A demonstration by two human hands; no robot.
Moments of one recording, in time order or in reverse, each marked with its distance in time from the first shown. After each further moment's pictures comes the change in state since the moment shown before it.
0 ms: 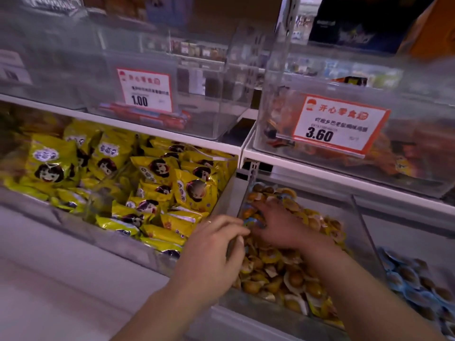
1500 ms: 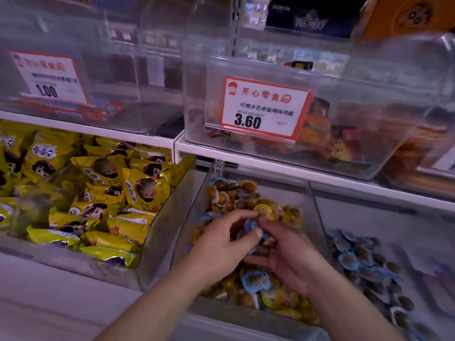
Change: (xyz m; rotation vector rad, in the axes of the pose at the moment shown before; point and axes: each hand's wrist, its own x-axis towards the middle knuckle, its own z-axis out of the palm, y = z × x) left_hand 0.045 0.040 0.077 -0.526 -0.258 -0.190; right_hand -0.100 0.029 -0.003 1.837 0.072 0.417
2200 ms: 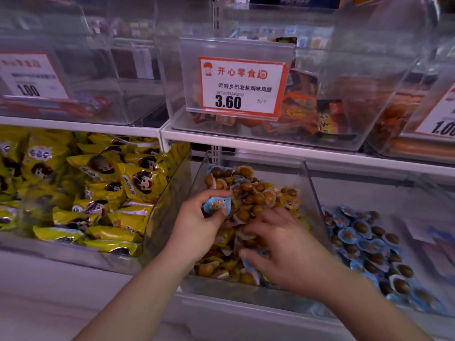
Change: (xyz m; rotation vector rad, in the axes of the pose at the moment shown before) left_hand -0.003 -0.010 -0.017 -0.181 0.267 -0.074; right_hand -0.040 0.006 -0.012 -1.773 0.006 -0.734
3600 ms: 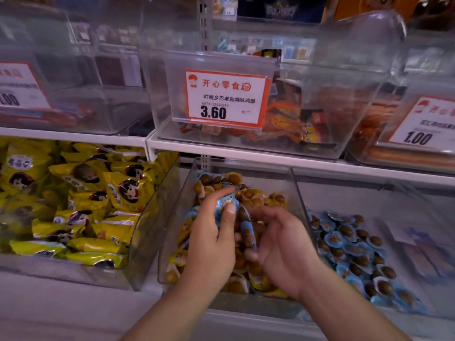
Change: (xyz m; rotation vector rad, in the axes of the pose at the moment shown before) left_hand -0.028 0.020 0.039 0.051 0.079 0.242; right_hand 0.015 -0.017 -0.011 2.056 0.038 0.645
